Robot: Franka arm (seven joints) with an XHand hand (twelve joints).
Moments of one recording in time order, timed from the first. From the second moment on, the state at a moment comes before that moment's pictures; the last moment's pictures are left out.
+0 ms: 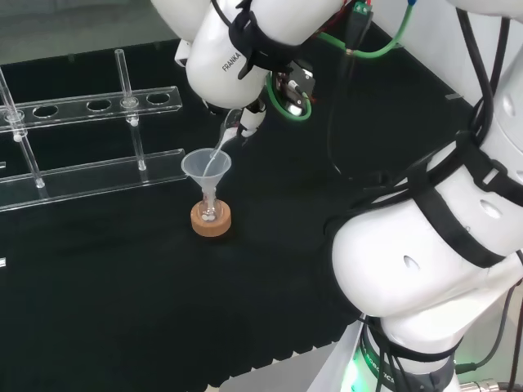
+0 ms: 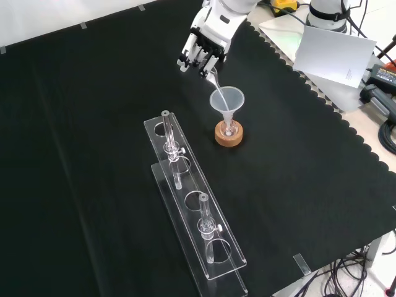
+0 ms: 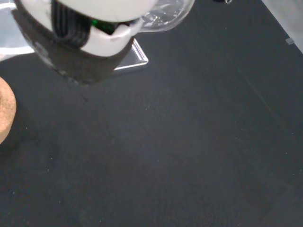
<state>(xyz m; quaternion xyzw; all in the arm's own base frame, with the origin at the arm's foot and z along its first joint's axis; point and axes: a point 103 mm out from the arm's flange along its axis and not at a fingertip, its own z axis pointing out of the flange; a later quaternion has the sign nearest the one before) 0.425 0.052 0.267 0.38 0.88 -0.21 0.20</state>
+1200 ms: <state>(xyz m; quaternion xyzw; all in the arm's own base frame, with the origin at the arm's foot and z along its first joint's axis) 0.434 0.063 0.280 0.35 0.87 -0.25 0.25</state>
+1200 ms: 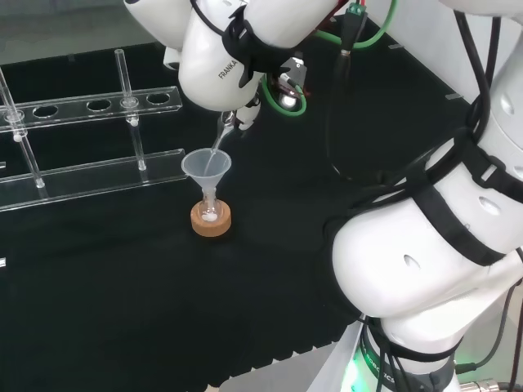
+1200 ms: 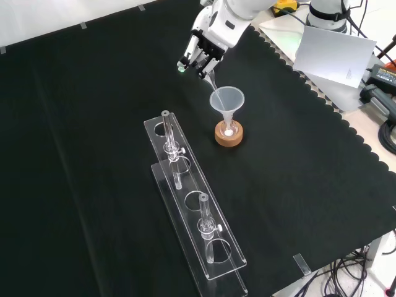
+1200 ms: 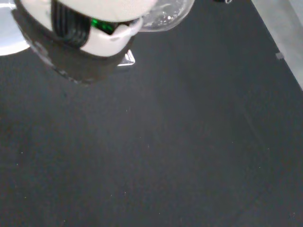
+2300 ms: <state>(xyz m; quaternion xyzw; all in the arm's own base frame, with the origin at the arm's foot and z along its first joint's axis) 0.427 0.074 0.289 0.29 0.87 -0.26 0.32</state>
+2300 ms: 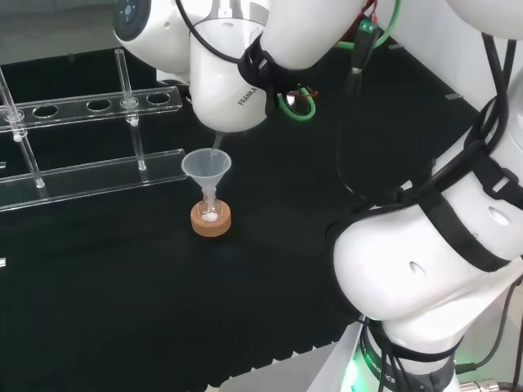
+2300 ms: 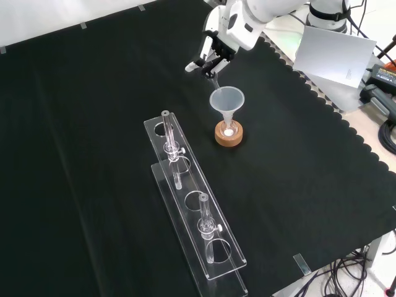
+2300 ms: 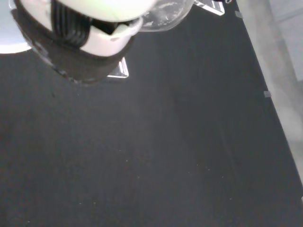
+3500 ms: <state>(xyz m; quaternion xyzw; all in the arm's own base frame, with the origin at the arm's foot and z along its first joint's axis) 0.408 0.105 0.305 0.25 0.83 -0.30 0.39</state>
